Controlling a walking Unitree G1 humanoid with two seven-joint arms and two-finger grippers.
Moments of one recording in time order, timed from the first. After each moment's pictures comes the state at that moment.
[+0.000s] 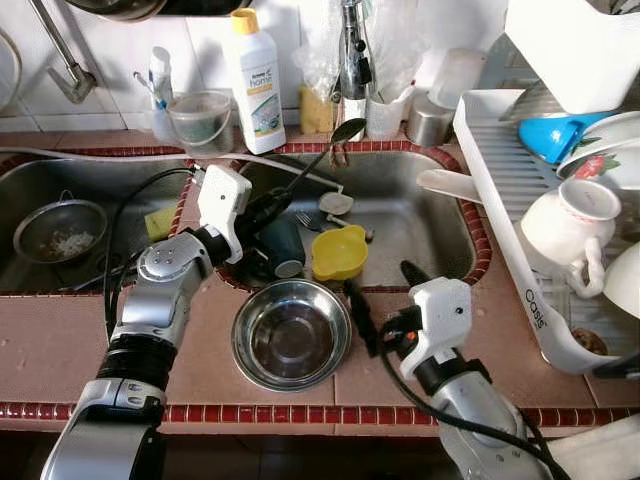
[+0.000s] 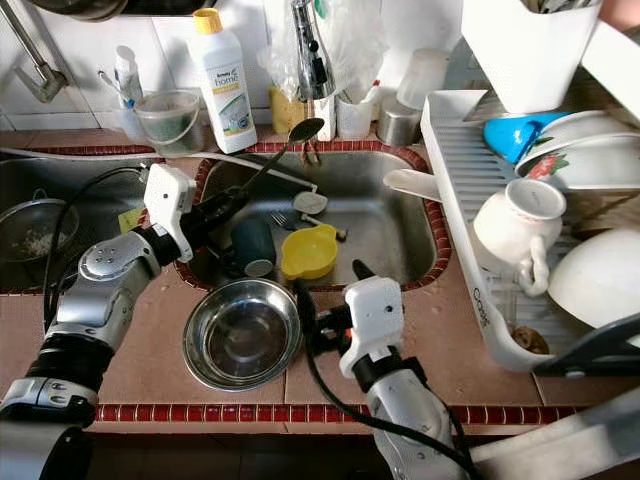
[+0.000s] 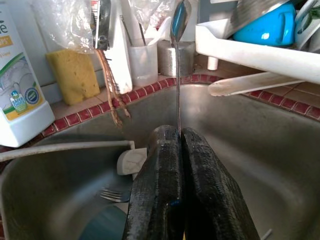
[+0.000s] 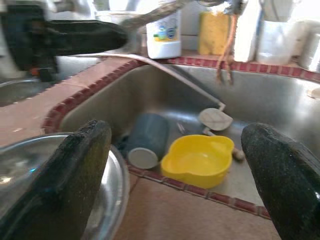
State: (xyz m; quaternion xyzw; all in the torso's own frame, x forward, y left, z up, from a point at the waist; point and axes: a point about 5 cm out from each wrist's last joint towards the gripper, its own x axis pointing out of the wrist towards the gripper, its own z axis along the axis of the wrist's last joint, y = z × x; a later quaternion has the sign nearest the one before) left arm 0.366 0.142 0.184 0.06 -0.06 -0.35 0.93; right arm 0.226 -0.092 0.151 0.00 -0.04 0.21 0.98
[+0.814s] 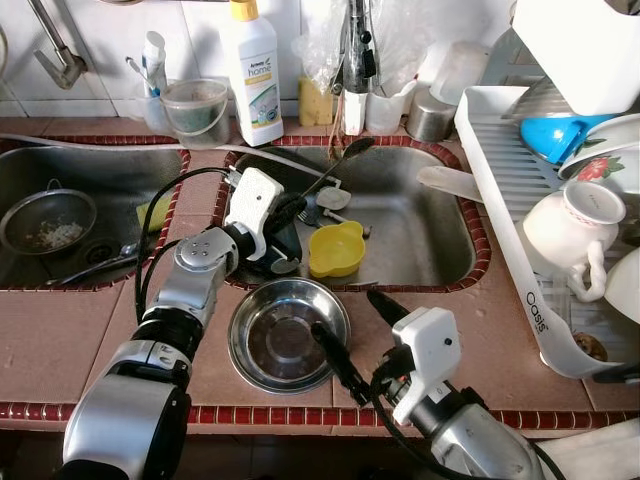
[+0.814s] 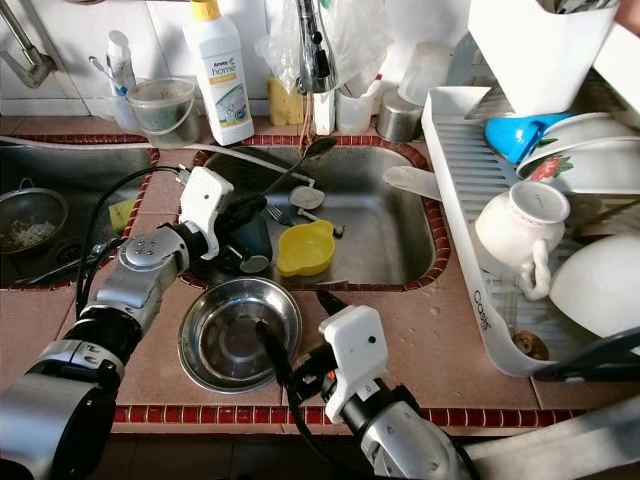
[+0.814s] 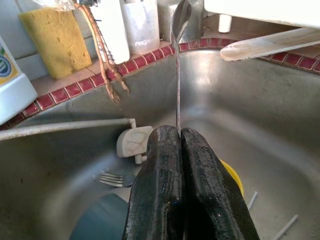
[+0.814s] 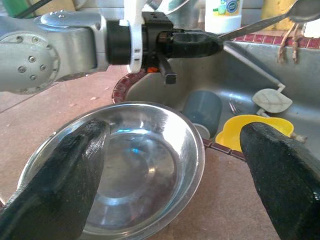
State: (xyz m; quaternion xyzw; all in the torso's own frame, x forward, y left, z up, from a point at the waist) left arm 0.387 0.119 0.173 0.12 -0.03 -0.33 0.94; right arm 0.191 -0.081 0.154 0.02 0.00 0.31 0.95
